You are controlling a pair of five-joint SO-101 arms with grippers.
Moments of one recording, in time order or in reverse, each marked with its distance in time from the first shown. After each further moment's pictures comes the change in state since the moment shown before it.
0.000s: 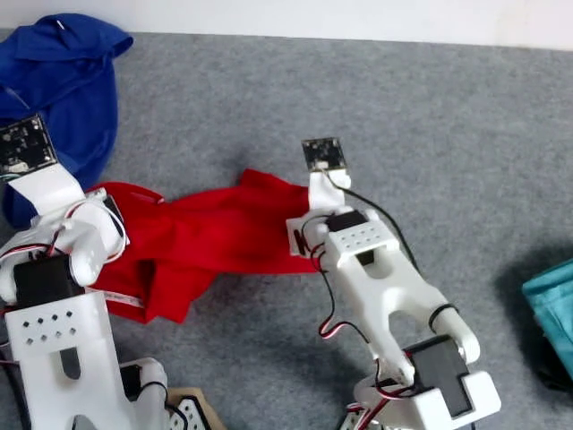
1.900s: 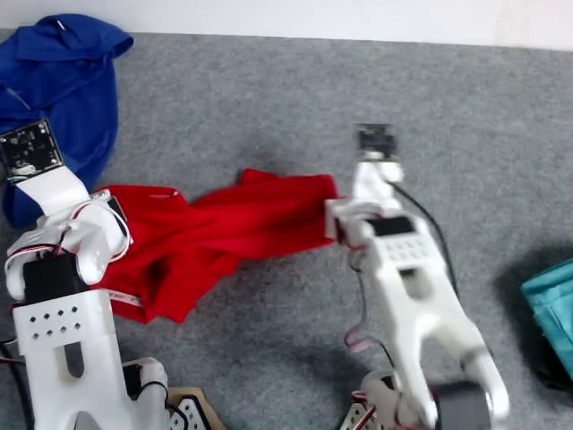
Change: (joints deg) left arm 0.1 0.0 4.6 -5.5 0.0; right arm 13.5 -18.6 7.5 -1.7 1.7
